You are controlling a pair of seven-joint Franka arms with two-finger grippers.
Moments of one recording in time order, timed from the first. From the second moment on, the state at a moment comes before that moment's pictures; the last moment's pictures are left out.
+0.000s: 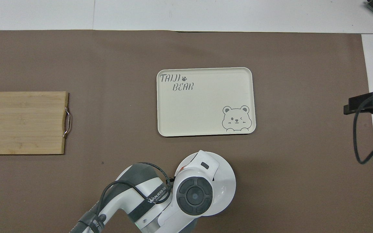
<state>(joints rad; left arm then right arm) -0.87 0.09 -0.06 -2.12 -0.01 2.23 -1.04 0.11 -0.04 -0.16 -1.58 0.03 1.54 0.07</state>
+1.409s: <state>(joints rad) -0.85 0.09 -0.04 -2.07 -0.02 2.24 -1.11 0.11 -0.09 -0.17 -1.75 0.28 1.55 -0.05</state>
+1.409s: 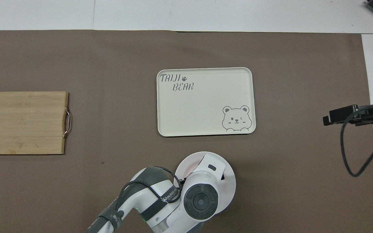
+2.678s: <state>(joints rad) -0.14 0.03 -0.02 -1.72 -0.07 1.85 -0.16 0.14 -0.19 -0.16 -2.41 0.79 1.89 -0.36</state>
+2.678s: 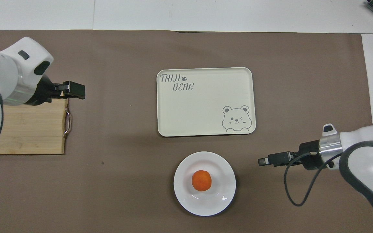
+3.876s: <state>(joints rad) -0.04 0.01 -0.01 -1.56 -0.03 1.53 -0.07 0.38 -0.11 -0.15 -2.69 1.28 2.24 -0.64</state>
